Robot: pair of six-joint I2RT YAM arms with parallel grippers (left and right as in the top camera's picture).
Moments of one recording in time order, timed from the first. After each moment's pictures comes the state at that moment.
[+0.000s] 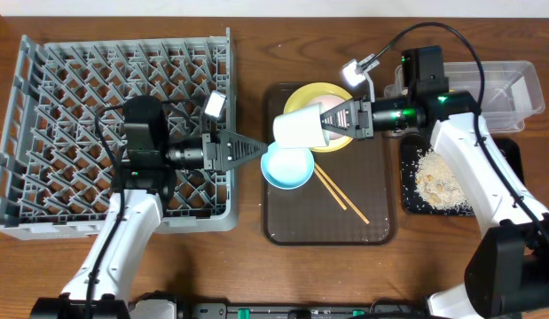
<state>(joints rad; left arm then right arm) -0.06 1.33 0.76 0.20 1.47 -0.80 0.18 1.69 1.32 -0.63 -1.27 0.04</state>
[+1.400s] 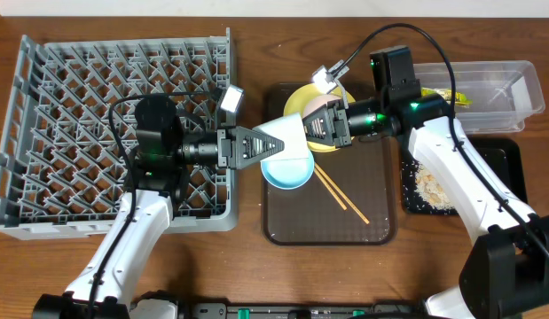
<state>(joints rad) -0.14 1.33 0.76 0.42 1.39 -0.98 0.31 1.69 1.32 -0.54 -1.30 0.09</state>
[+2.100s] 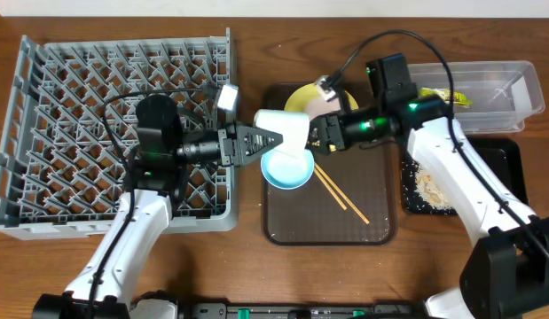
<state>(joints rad) -0.12 1.33 0.76 0.31 1.26 -0.77 0.30 1.69 1.33 -0.70 -1.01 0.09</state>
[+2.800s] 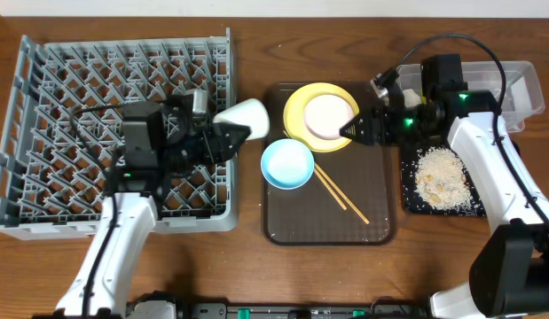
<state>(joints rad) 0.00 1.28 0.80 -0.22 0.79 -0.38 0.08 1.69 1.33 -0.92 -0.78 0.03</state>
